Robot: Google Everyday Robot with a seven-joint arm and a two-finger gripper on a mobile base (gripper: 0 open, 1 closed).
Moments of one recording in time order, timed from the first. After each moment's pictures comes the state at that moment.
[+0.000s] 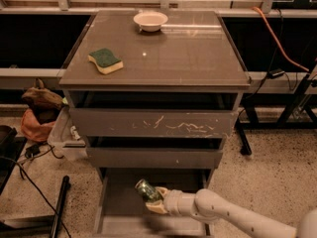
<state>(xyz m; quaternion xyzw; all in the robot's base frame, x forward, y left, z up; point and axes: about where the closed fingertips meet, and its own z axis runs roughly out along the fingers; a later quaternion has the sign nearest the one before) 0.515 0.009 0.310 -0.45 0.73 0.30 0.41</state>
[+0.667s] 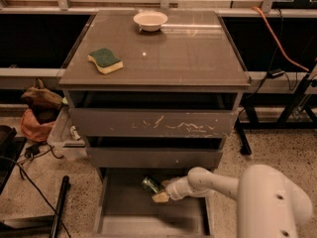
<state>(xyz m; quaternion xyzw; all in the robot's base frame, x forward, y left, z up) 0.576 -0.013 0.230 -0.46 0.79 0.30 0.27</state>
